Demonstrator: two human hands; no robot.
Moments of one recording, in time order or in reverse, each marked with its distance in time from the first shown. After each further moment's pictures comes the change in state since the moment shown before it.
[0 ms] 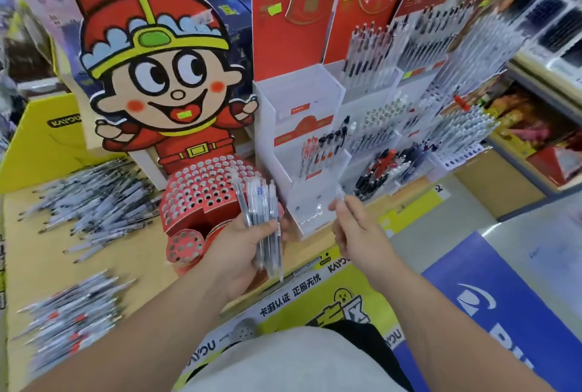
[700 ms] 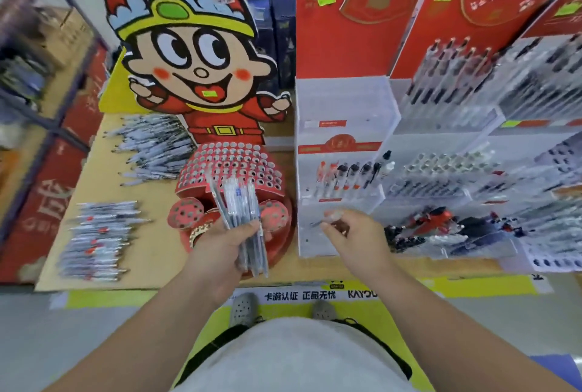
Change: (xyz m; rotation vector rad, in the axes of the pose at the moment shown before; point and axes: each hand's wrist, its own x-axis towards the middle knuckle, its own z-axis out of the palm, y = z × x) left_hand 0.029 -0.022 0.043 -0.211 0.605 0.140; right_hand 0.145 0.035 -0.043 -0.559 -0.263 -0.424
